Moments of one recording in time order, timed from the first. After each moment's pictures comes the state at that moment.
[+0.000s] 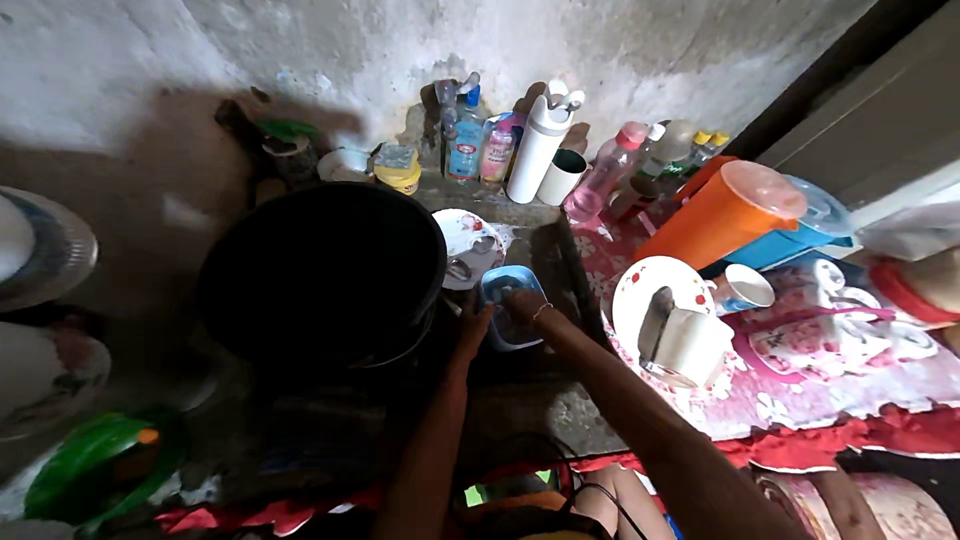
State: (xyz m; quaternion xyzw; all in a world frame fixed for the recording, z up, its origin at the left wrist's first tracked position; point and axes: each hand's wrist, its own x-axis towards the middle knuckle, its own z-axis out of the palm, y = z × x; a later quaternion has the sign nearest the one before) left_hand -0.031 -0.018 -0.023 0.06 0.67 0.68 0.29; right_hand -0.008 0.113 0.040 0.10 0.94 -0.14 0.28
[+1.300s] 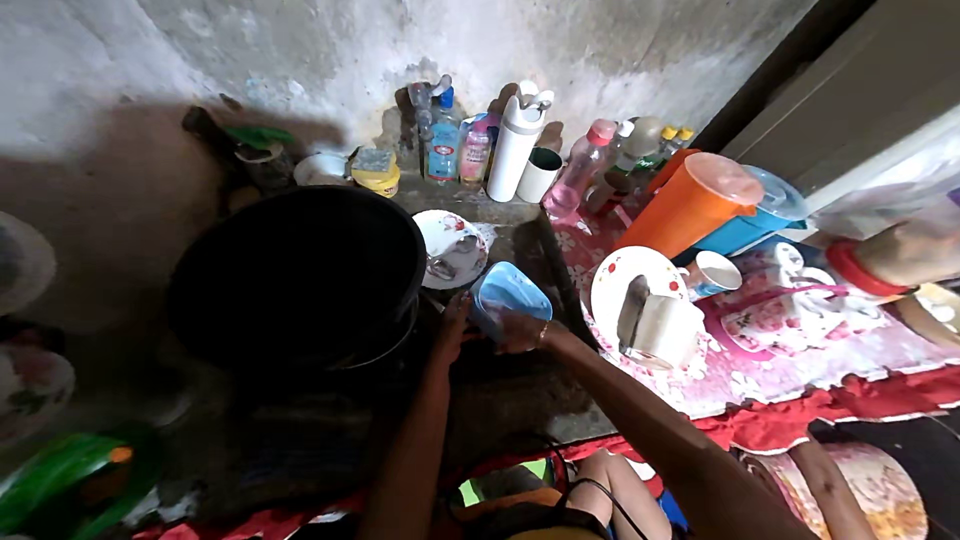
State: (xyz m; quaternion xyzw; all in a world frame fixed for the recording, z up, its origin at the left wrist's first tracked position) left_hand -0.027 -0.027 -0.010 0.00 0.62 0.69 0.38; right_hand 0.045 0.102 0.067 0.02 0.92 -0.31 0.25
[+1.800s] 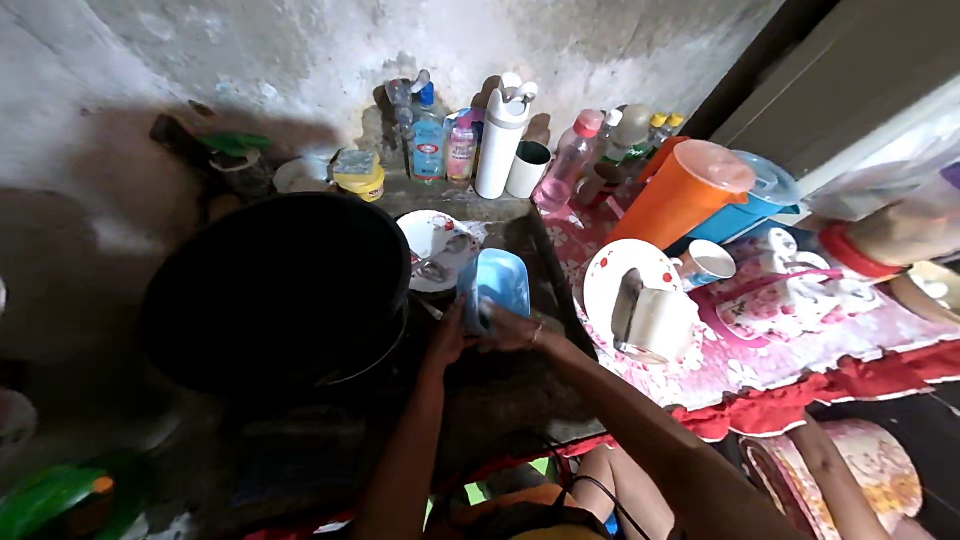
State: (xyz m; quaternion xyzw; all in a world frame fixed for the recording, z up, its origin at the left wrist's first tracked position) left_hand -0.028 -0.021 -0.010 -0.03 0.57 0.68 0.46; right_hand 0.044 0.102 0.055 0.06 0.88 -0.44 0.17
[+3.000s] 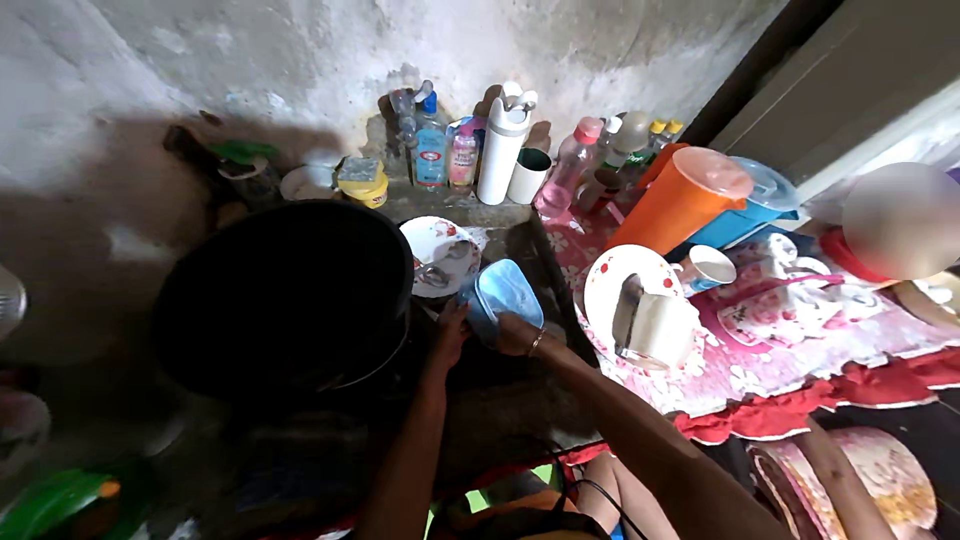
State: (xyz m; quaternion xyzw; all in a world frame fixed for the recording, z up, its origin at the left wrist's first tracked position) left_hand -0.031 -0.018 -0.018 0.00 0.58 0.73 0.36; right_hand 0.041 0.097 0.073 0.17 0.90 -0.30 0.26
